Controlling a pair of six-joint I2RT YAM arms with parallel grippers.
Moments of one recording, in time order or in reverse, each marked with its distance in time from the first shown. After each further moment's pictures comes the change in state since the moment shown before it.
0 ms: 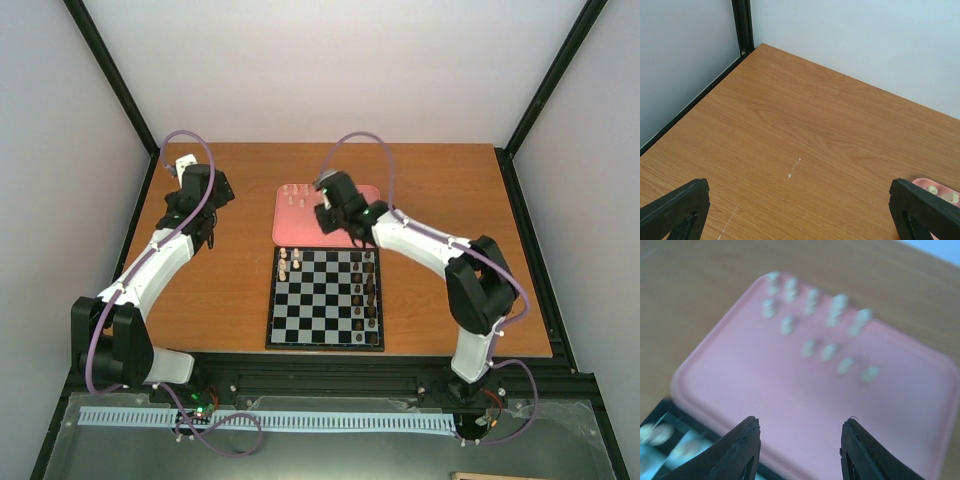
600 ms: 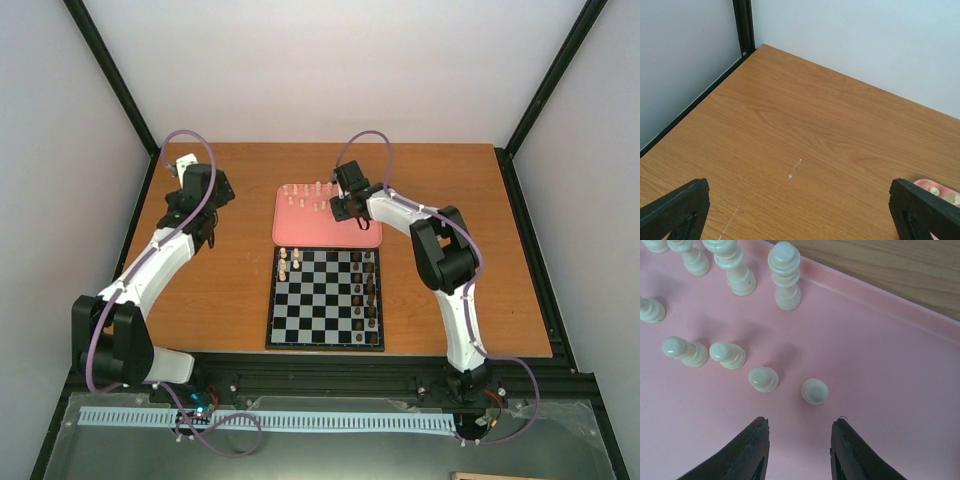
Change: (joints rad) left arm -0.003 0.003 0.003 0.000 -0.008 0.001; right arm -0.233 0.396 0.291 -0.075 -0.094 -0.003
